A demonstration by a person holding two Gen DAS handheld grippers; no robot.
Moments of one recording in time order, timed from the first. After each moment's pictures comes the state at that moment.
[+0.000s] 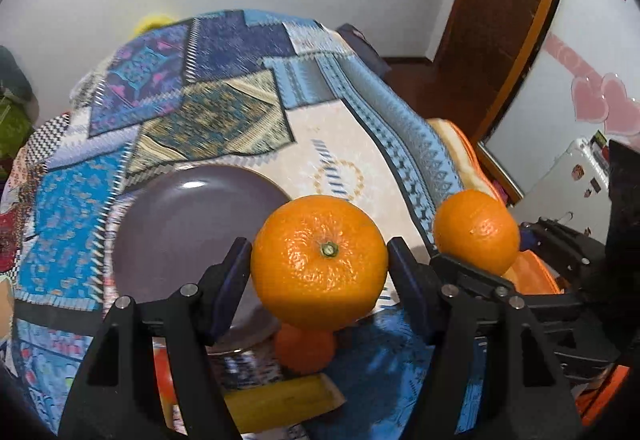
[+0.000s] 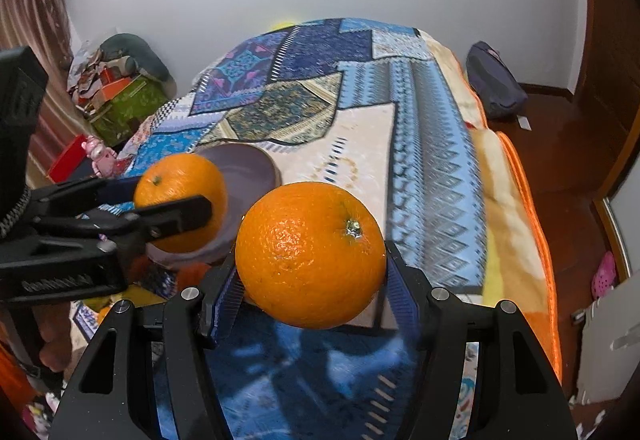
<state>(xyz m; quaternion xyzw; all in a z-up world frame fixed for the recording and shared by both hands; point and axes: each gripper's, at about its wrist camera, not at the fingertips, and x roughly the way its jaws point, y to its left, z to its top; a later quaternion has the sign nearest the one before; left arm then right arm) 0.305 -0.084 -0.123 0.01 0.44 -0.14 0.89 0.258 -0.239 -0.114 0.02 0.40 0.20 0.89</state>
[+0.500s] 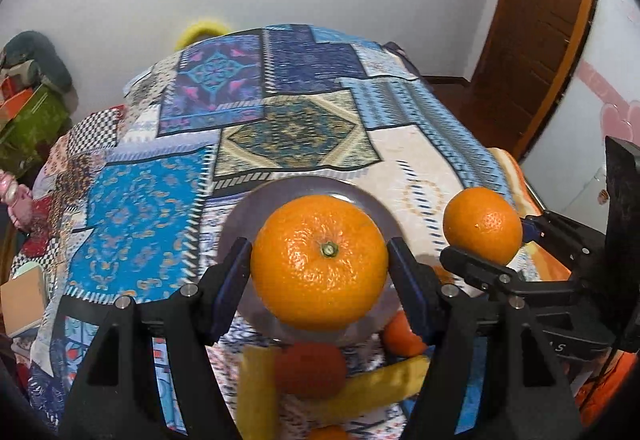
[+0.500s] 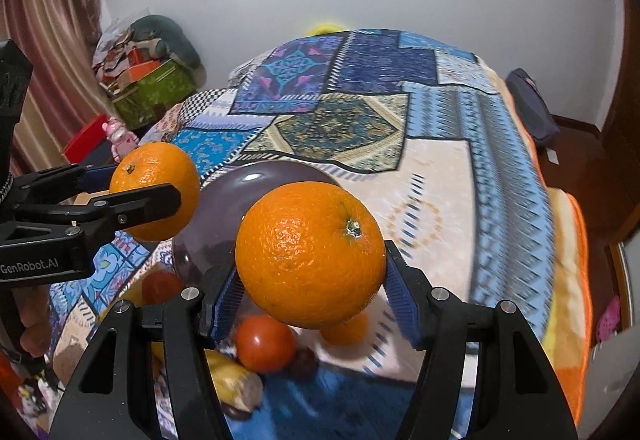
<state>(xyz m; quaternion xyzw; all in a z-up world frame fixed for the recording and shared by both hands) 0.302 0.007 -0.104 0.00 0.42 -0.07 0.90 0.285 -0.164 -0.112 -0.02 0.39 0.25 0.89</state>
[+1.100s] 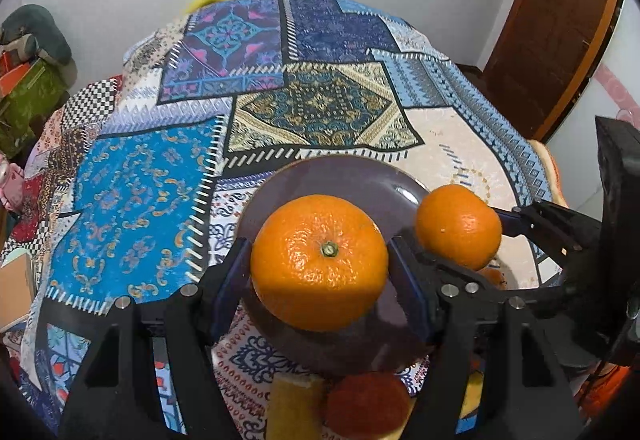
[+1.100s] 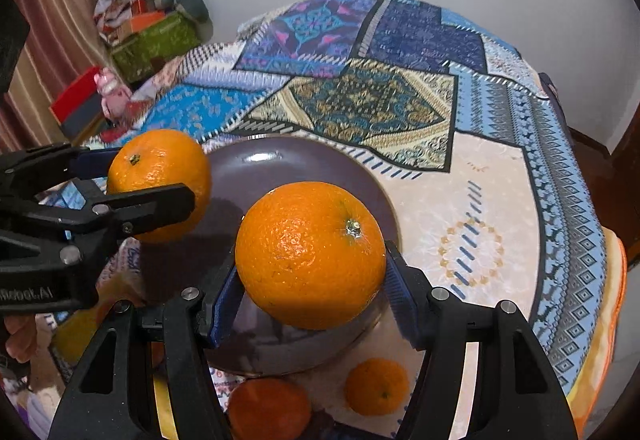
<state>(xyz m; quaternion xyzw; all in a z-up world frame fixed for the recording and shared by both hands) 0.341 0.031 -0.152 -0.02 0.46 -0.07 0.88 0.320 -0.113 -0.151 -0.09 0.44 0.26 0.86</state>
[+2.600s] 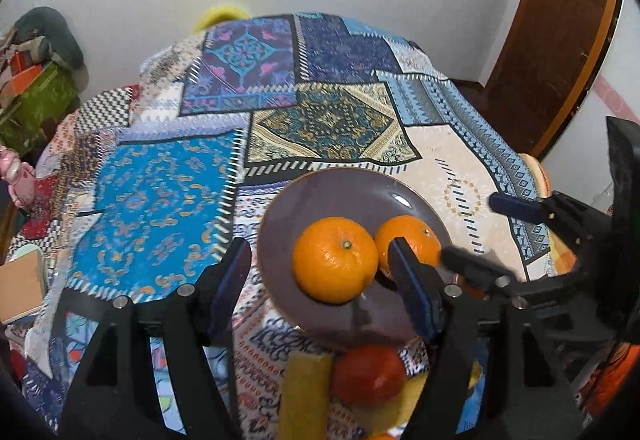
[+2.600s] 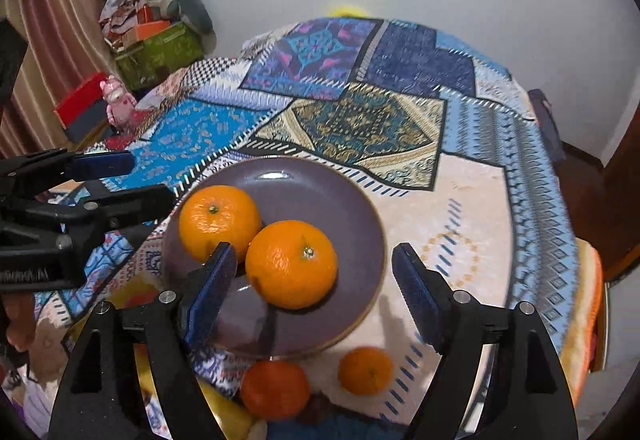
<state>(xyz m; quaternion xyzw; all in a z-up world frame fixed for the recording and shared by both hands) 0.309 0.048 -0.119 -0.02 0.43 -0.05 0.90 0.296 -0.125 -0.111 -0.09 0.40 0.25 0.88</state>
